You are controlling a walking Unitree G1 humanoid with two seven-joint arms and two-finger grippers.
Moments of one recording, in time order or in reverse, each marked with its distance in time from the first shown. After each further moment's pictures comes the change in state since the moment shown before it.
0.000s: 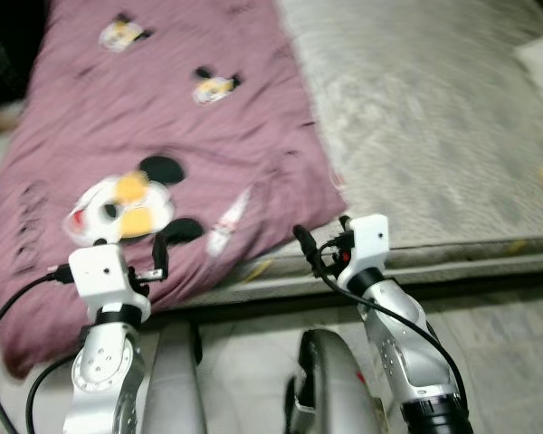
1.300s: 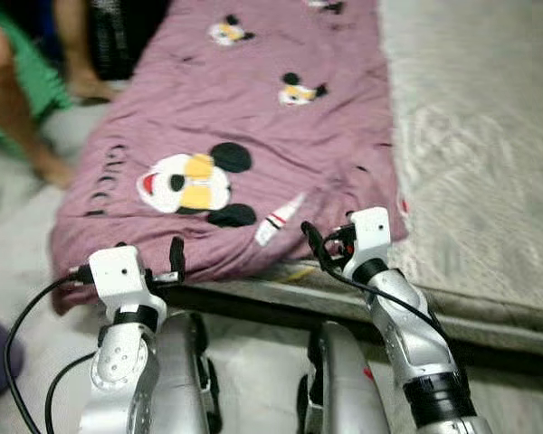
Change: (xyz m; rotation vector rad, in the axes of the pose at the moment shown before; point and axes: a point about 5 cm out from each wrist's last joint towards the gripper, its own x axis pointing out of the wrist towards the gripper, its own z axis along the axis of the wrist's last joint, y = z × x) left arm -0.001 -0.007 -0.009 -0.014 0.044 -0.016; right arm 0.015 -0.013 -0.004 -0.057 0.021 -0.016
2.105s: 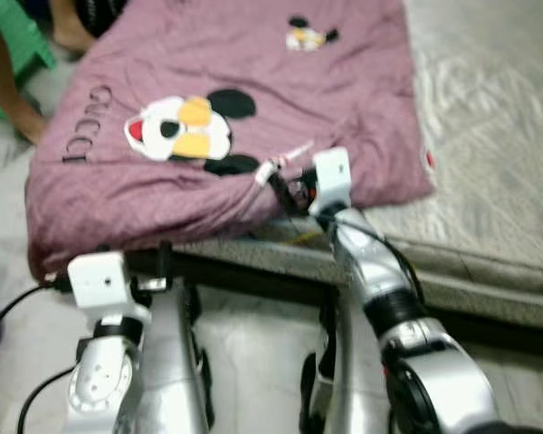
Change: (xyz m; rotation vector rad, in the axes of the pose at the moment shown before) left arm -0.021 0.011 0.017 0.067 -0.024 0.020; right arm 0.080 0.026 0.053 -0.030 -0.096 0.075
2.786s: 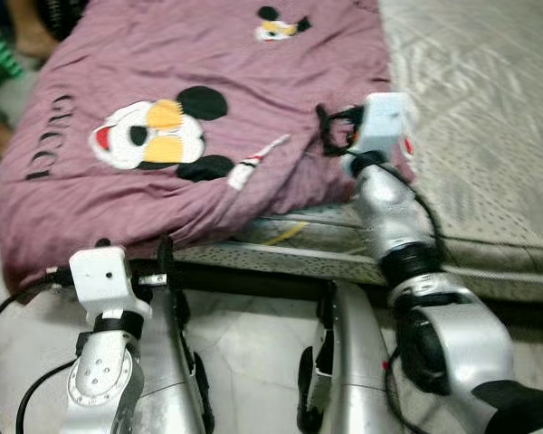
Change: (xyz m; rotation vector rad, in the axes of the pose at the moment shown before) left arm 0.006 -0.006 0.007 -0.004 -0.022 -0.025; right arm 0.017 -0.032 0.047 0.063 -0.164 -0.231
